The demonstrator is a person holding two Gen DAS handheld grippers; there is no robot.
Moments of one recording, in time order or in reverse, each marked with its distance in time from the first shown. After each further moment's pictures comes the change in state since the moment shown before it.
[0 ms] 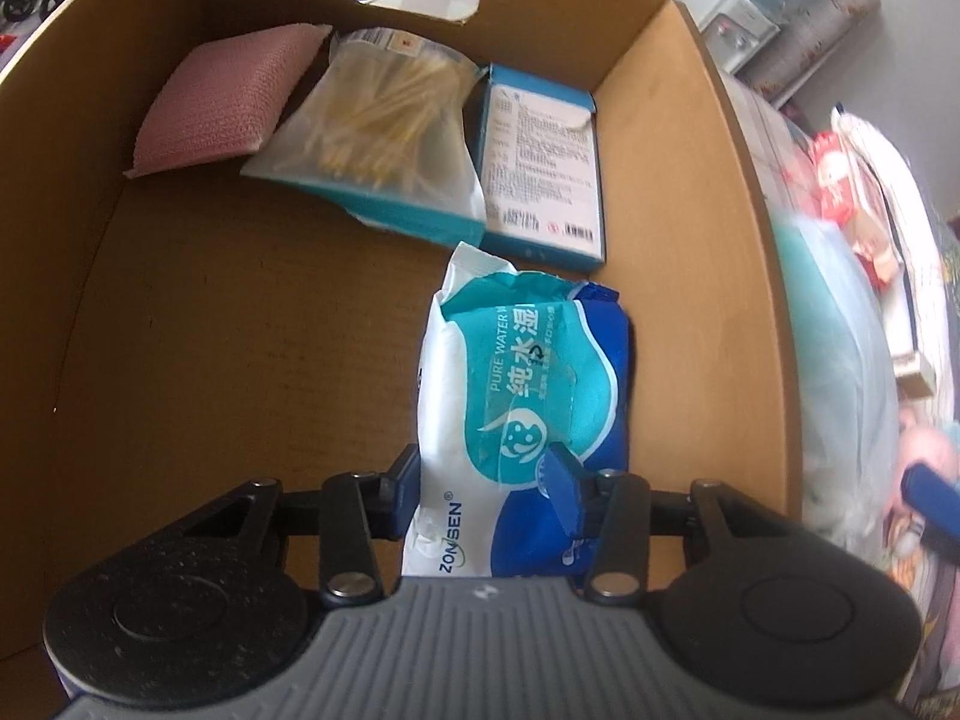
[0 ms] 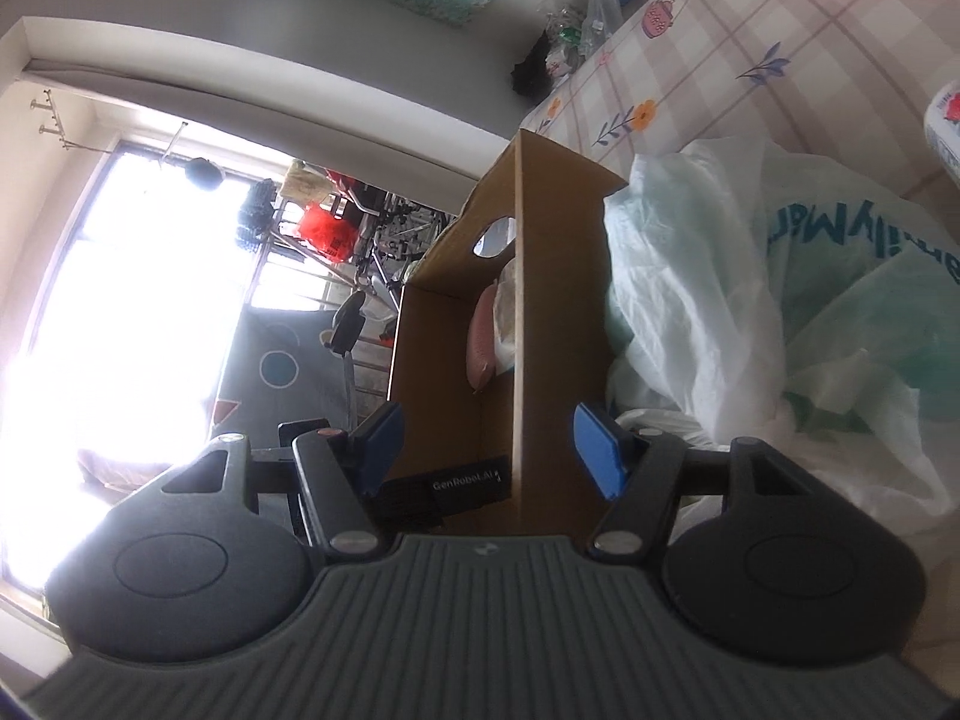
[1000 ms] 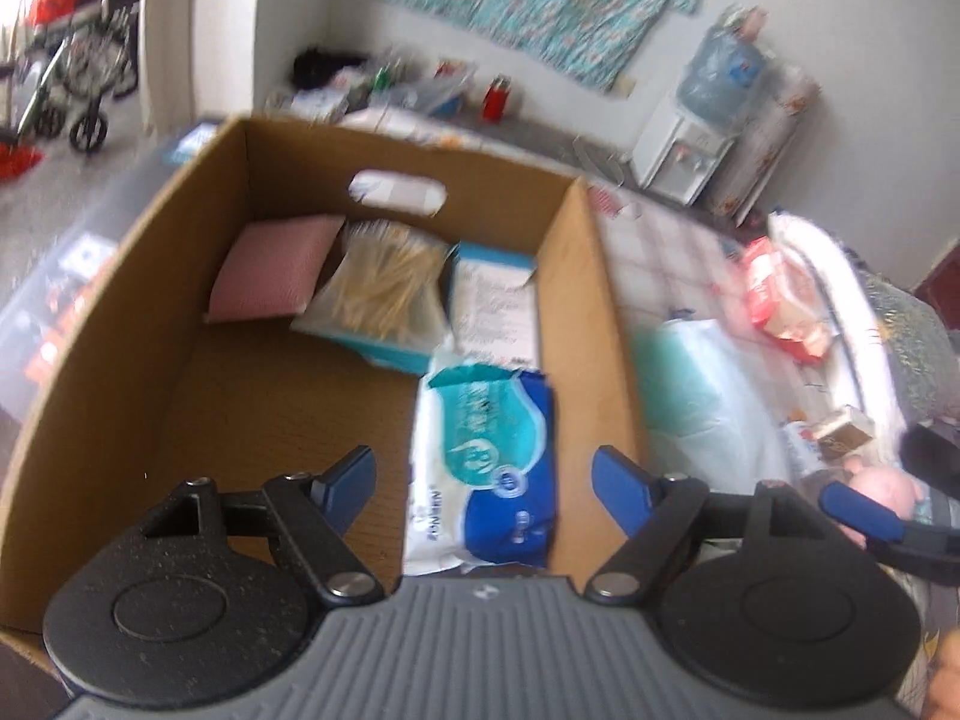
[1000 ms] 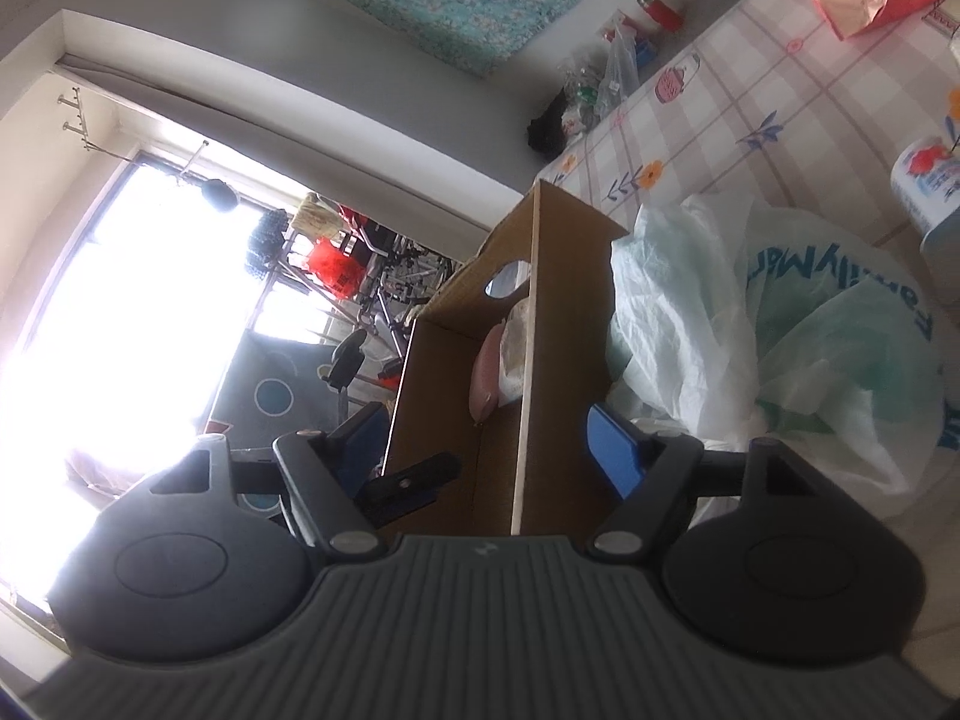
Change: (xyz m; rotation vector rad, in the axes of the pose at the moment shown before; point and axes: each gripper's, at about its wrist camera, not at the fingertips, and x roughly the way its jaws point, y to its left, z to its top) left arm -0.101 -0.029 -0.045 0.089 -0.353 0.009; right arm -0.035 0.012 -0.020 -0.087 -0.124 -0.002
